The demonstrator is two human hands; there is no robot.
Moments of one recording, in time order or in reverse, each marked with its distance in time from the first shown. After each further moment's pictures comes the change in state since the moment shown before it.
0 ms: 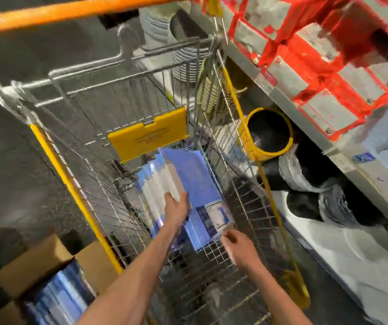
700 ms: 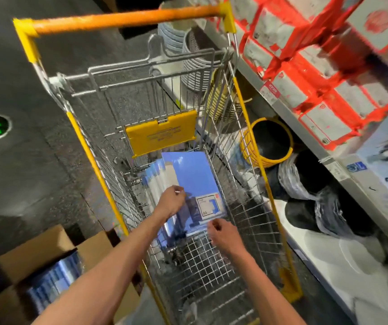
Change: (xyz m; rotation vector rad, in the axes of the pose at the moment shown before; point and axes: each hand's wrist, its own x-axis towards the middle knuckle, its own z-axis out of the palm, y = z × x) left_hand -0.008 0.012 -0.049 0.357 -0.156 0.115; right_hand -0.026 -0.037 0.020 -0.062 -0.040 -0.105
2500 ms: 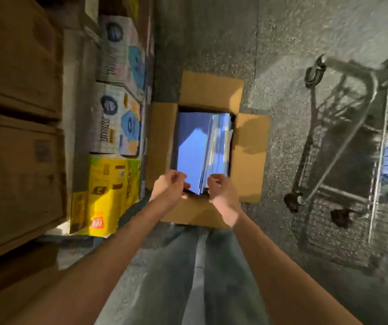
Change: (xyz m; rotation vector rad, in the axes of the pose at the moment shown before) left_hand -0.309 -0.660 -0.187 -0.559 0.565 -0.372; right_hand -0.154 0.049 0.660 -0.213 -0.327 -0.141
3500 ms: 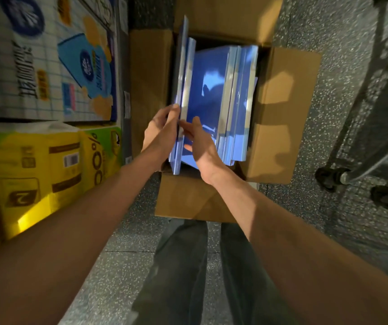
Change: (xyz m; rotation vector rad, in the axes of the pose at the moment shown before) left_hand 0.199 -0.068 0.038 -0.047 0.051 -0.013; right_hand 0.174 0.026 0.119 0.392 -0.246 0.080
